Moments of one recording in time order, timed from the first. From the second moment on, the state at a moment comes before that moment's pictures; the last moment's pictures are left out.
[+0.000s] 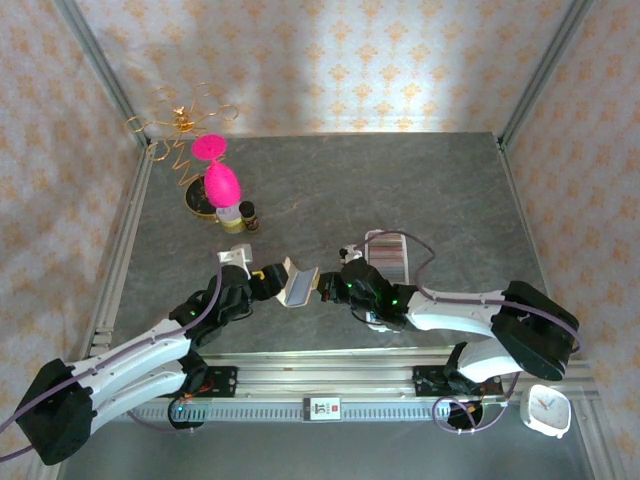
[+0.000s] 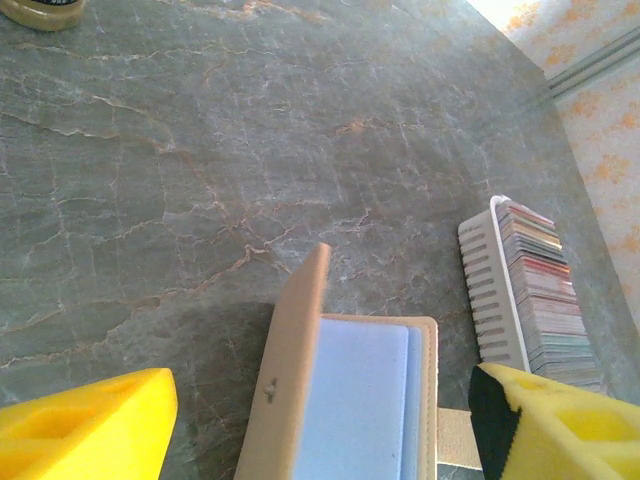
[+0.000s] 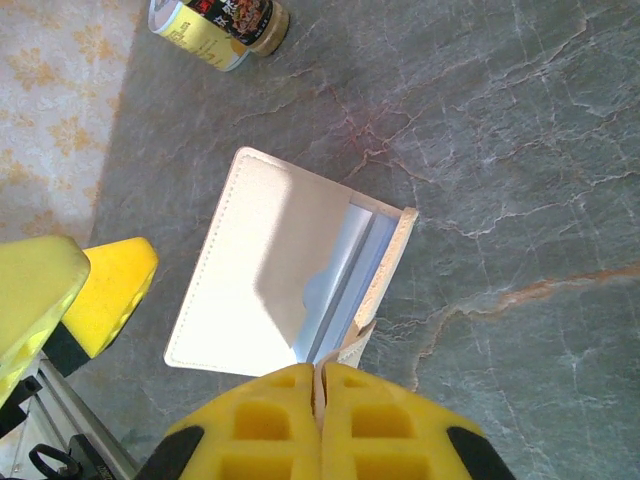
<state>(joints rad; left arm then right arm) -0.65 0.84 0.28 0.04 -0.15 -0.87 1.00 1.37 0.56 0.24 0.06 0.98</state>
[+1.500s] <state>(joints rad) -0.65 1.06 0.37 0.10 -0.01 -0.87 1.00 1.34 0.60 0.08 0.17 0.94</state>
